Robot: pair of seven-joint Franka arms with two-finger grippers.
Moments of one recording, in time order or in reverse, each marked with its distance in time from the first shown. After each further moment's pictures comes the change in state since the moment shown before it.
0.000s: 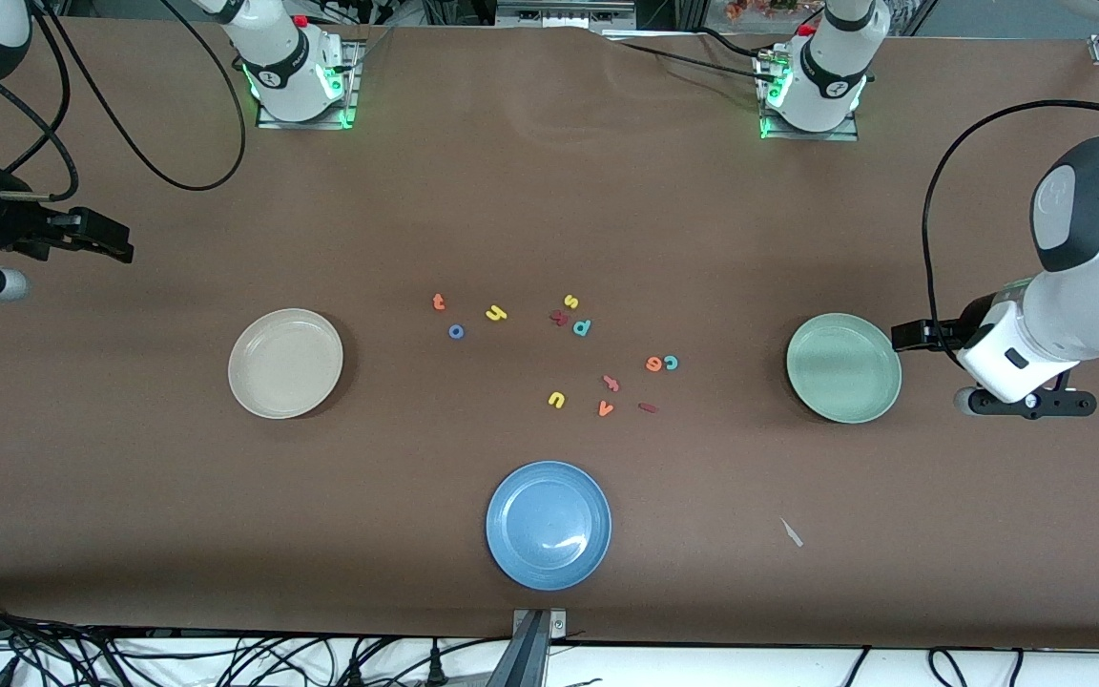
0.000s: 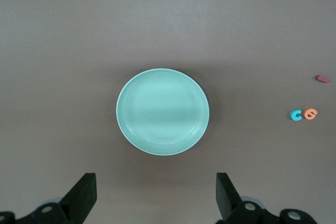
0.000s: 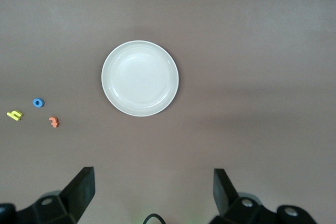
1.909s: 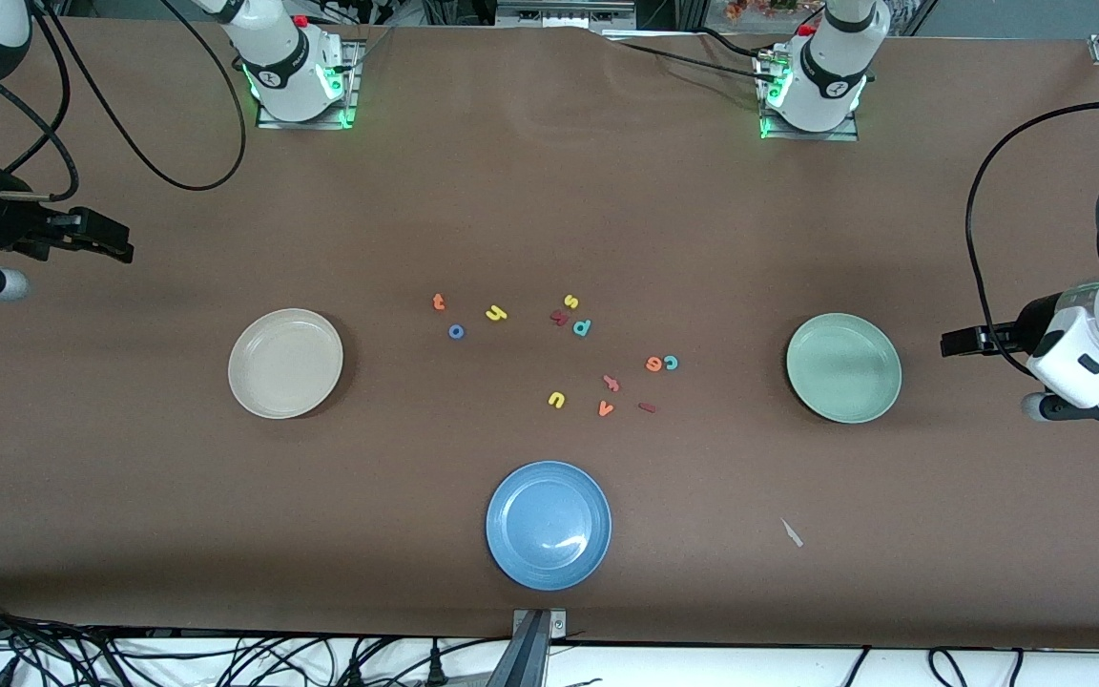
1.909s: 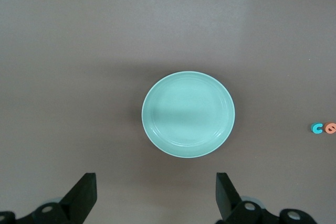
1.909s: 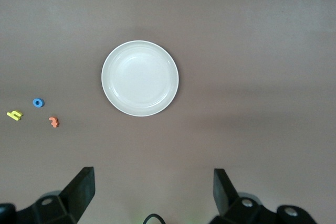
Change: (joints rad) left arm 0.087 -0.001 0.007 0.002 0.000 0.003 0.009; right arm 0.000 0.000 0.000 0.000 0.000 0.000 0.000
